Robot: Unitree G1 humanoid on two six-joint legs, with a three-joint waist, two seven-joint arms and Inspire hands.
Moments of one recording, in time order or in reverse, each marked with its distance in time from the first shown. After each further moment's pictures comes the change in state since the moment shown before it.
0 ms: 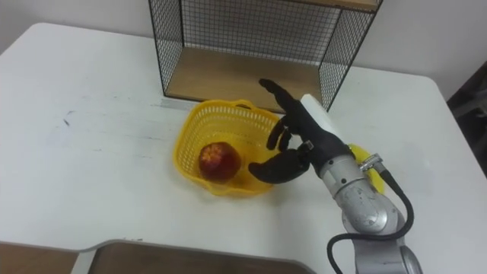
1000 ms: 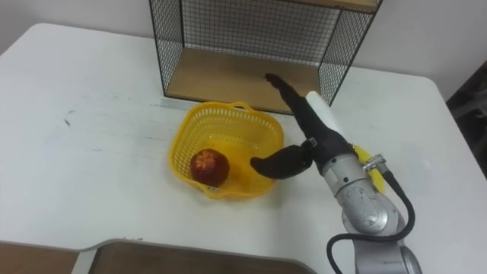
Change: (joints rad) left arm 0.003 -0.005 0.000 0.009 -0.004 0.003 0.020; right arm -0.003 0.014 -0.042 0.000 0.030 -0.005 -0.130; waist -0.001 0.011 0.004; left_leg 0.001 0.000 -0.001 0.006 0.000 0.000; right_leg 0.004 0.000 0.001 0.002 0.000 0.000
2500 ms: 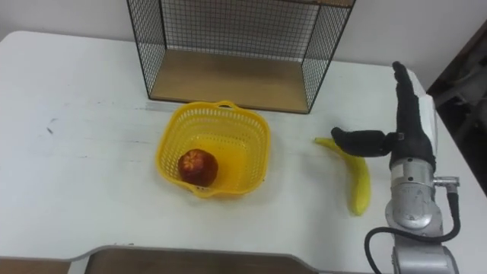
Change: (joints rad) left arm 0.062 -0.010 0.044 -0.101 -0.012 0.034 0.003; right arm -0.050 -0.073 -0.160 0.313 0.164 -0.006 -0.303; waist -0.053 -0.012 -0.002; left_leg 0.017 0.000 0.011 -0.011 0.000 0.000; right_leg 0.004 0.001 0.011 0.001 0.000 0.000
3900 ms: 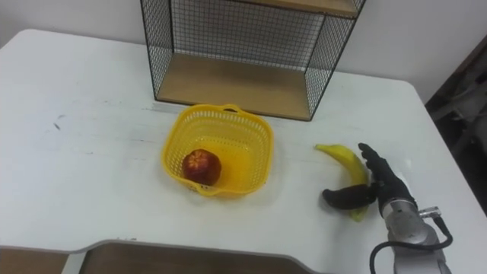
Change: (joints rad) left arm 0.014 0.013 0.088 -0.030 0.027 0.093 -0.033; right arm -0.036 -0.009 -0.011 0.310 -0.142 0.096 0.289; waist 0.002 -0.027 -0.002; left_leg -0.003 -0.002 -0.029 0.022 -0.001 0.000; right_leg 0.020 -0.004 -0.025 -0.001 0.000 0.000
